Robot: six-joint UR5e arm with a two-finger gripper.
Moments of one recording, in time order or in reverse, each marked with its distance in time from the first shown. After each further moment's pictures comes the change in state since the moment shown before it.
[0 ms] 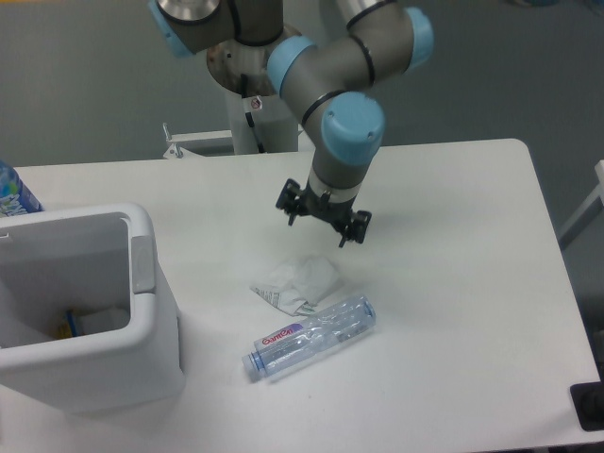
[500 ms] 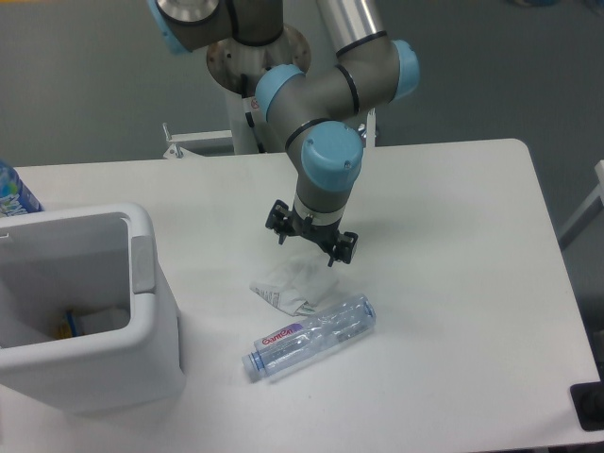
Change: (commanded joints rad) arm -0.009 -0.054 0.003 0.031 0.057 -0.002
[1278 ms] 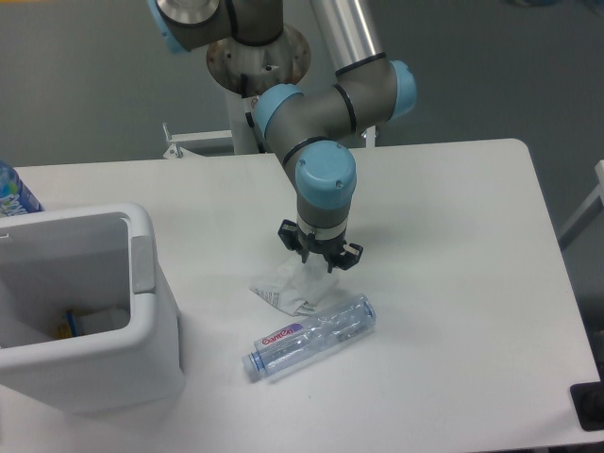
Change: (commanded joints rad) arm -0.014 -0.022 0.014 0.046 0.058 -0.067
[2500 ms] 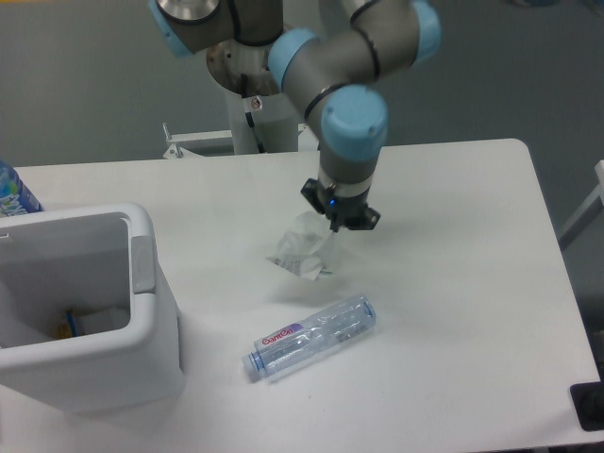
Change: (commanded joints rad) arm 0.089 0.156 0.237 -0.299 -0.118 0.094
